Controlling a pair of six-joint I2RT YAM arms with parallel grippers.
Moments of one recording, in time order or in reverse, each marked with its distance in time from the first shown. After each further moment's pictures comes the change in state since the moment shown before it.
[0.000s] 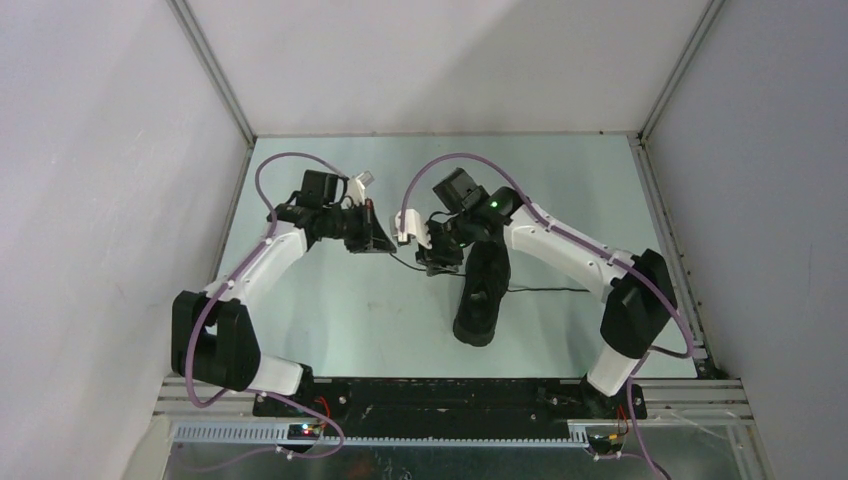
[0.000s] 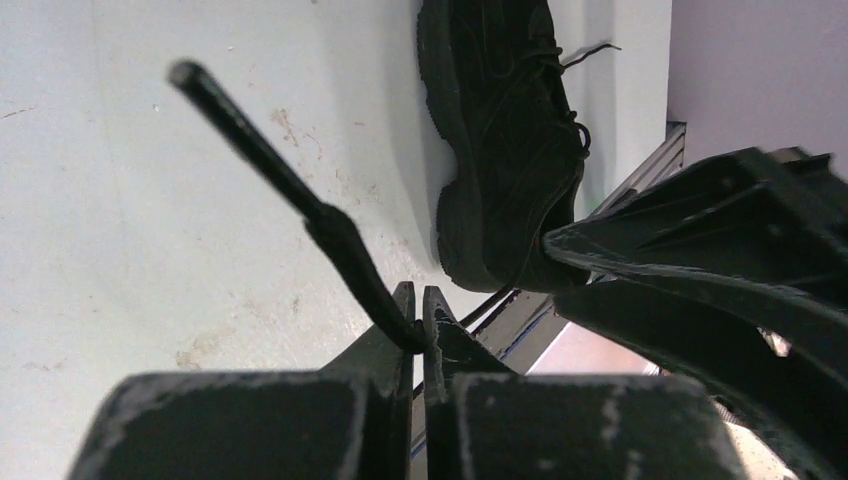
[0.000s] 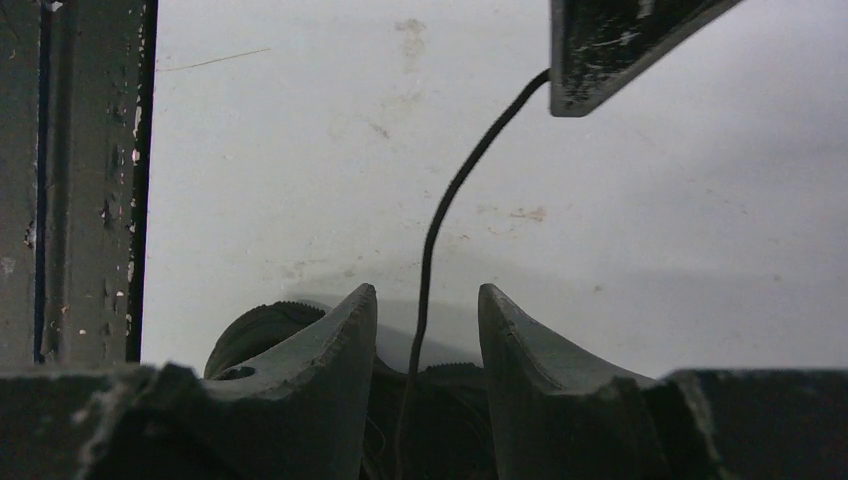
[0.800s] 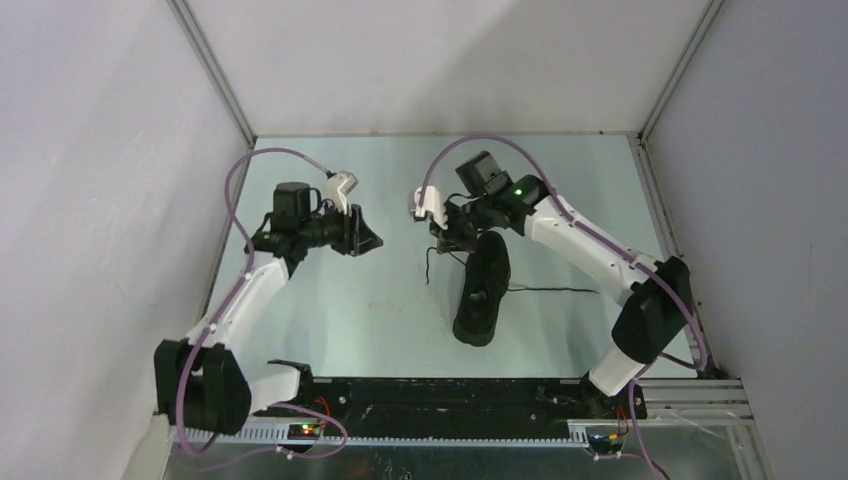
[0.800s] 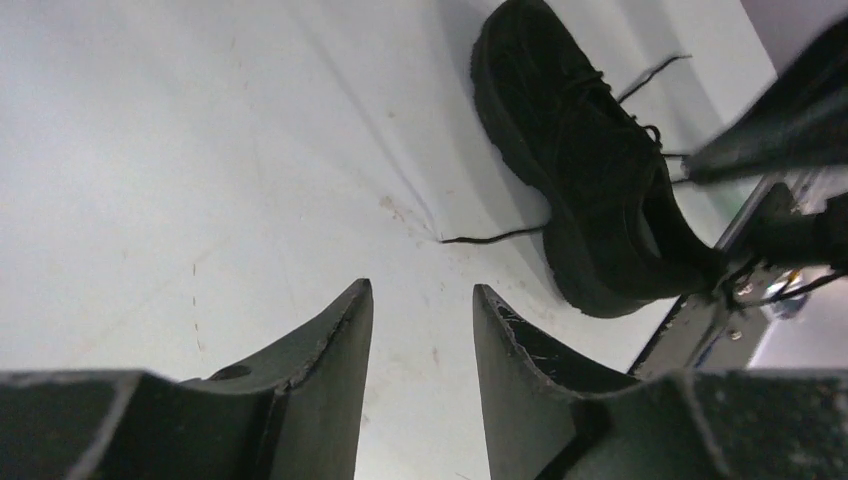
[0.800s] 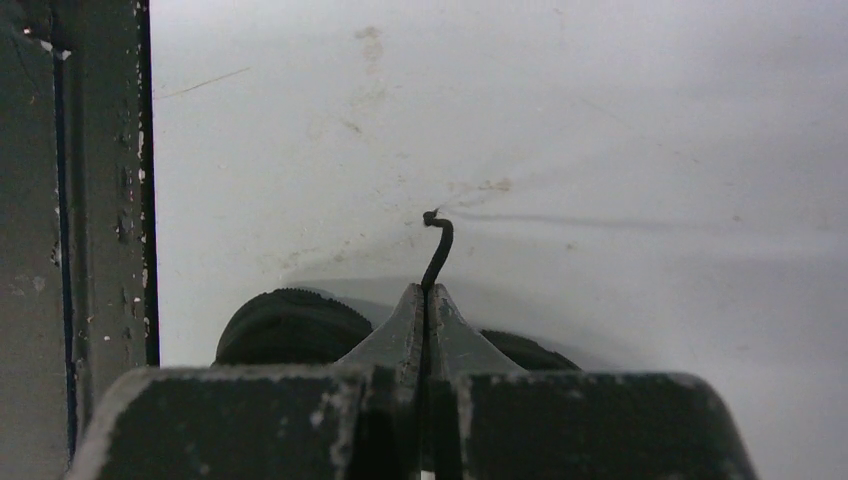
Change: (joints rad) left arm 0.094 -0.175 -0.141 0.188 -0.013 0.303; right arm -0.071 -0.026 0.019 -0.023 -0.030 0.060
